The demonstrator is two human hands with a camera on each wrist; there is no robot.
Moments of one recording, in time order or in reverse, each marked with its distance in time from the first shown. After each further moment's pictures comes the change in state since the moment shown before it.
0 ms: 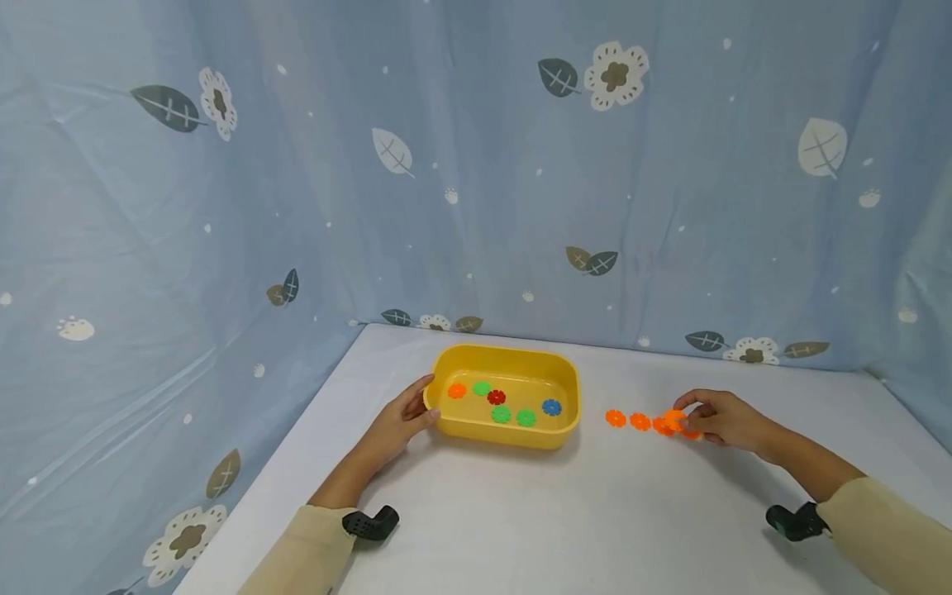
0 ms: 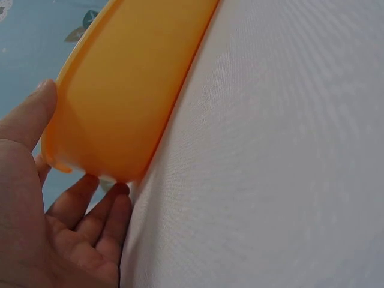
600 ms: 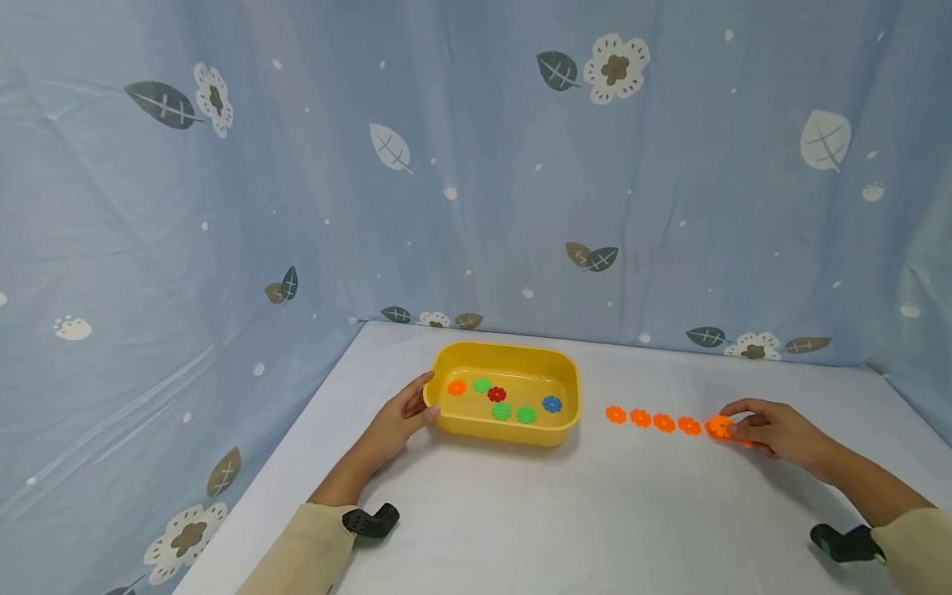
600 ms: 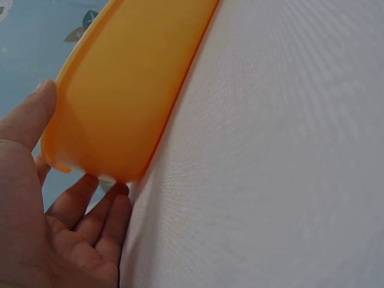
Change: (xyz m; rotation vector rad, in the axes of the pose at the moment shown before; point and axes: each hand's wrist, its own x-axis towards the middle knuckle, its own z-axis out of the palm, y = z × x) left_hand 0.000 -0.001 0.000 -0.020 -0.011 0.015; right_hand -0.034 0.040 -0.027 0.001 0.098 0.140
